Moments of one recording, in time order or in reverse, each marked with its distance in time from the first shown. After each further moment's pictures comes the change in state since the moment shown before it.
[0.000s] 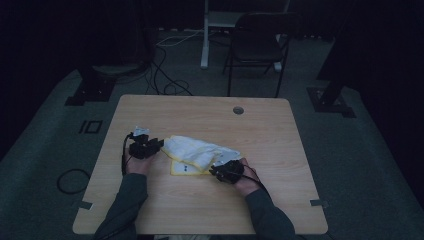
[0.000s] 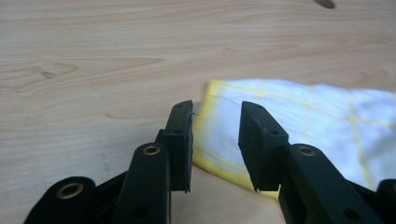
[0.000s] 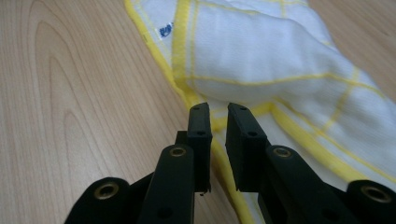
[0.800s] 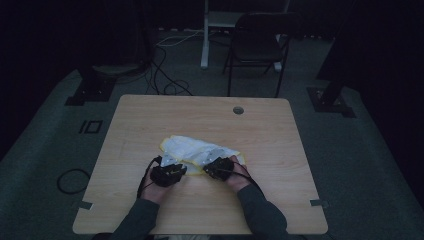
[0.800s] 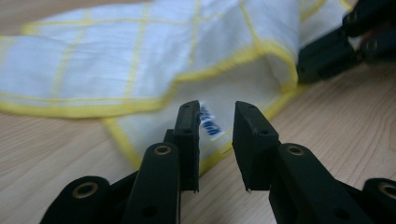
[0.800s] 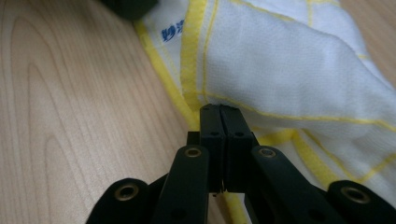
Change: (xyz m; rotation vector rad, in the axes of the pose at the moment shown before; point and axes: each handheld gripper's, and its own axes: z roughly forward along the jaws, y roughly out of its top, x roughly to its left) left arm -0.093 -0.053 -0.005 0.107 -0.144 0.292; right arm 0.002 0.019 0.026 0.074 0.010 -0.033
